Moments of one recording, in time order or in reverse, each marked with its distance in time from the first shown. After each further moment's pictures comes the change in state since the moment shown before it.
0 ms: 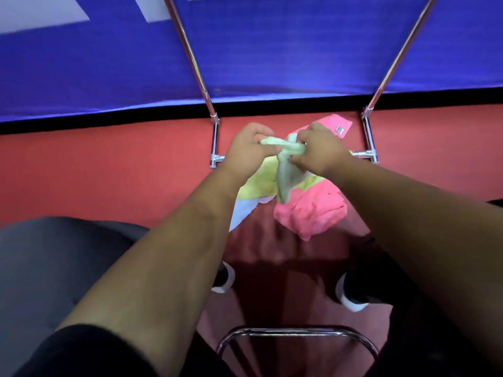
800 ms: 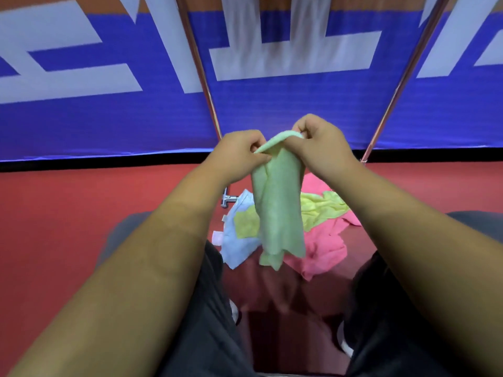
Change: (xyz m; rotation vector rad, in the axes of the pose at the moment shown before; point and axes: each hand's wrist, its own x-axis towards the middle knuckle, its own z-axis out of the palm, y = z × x) left_hand -0.059 0.140 -0.062 0.796 0.077 0.372; right_hand -0.046 -0.103 -0.121 0.637 0.351 -0.079
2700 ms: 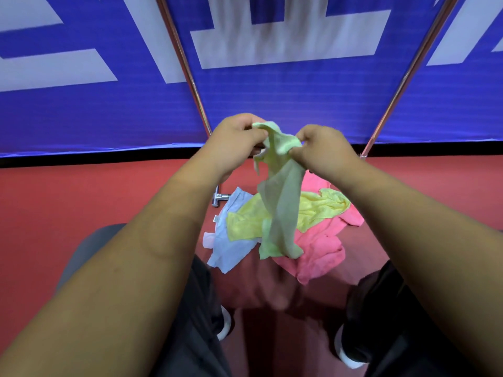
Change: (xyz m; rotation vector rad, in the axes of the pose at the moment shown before) left_hand 0.054 -0.001 0.025 -0.720 -0.003 -0.229; right_hand 0.049 0.039 -0.004 -0.372 -0.132 0.135
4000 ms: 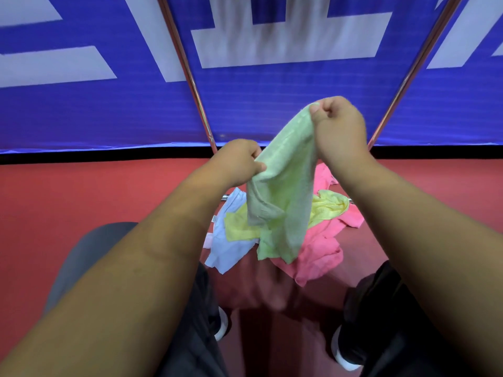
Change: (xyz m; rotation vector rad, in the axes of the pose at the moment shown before) left_hand 0.002 -0.016 0.004 0.791 -0.111 -0.057; right_hand 0.006 -0.011 -0.013 0.392 0.392 0.044
